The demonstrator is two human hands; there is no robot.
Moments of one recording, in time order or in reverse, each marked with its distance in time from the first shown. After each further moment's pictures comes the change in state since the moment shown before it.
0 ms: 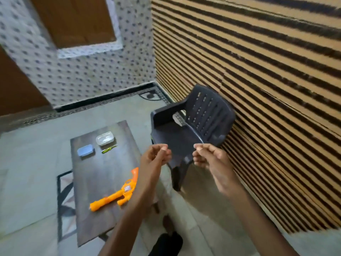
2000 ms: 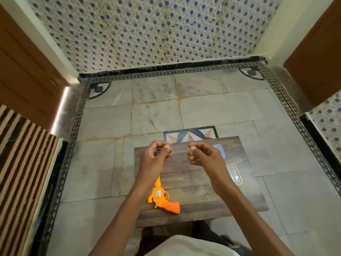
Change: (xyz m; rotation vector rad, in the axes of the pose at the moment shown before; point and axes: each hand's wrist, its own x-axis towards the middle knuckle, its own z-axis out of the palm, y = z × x) left_hand 0.248 0.026 -0.156 -0.304 1.814 -0.067; right_hand 0.324 0.033 0.469 -0.724 -1.848 0.264
